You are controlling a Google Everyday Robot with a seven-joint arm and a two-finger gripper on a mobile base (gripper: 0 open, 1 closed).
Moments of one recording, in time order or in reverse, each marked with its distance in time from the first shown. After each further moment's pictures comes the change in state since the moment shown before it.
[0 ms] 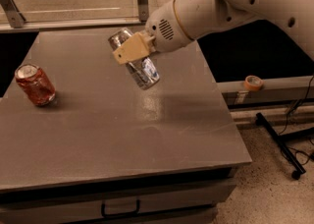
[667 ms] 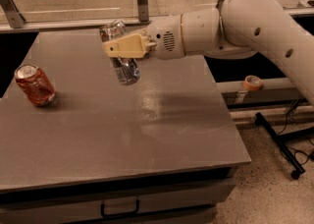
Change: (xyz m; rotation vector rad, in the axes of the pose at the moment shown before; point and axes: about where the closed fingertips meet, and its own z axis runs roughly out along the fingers) arm -0.025 0.009 0.011 -0.204 -0.346 -0.040
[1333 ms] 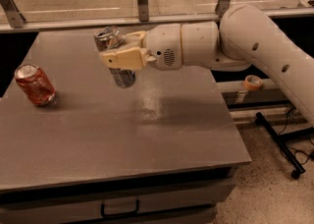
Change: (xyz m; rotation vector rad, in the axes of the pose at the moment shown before) arm 0.008 0.015 0.006 -0.066 -0.076 -0.250
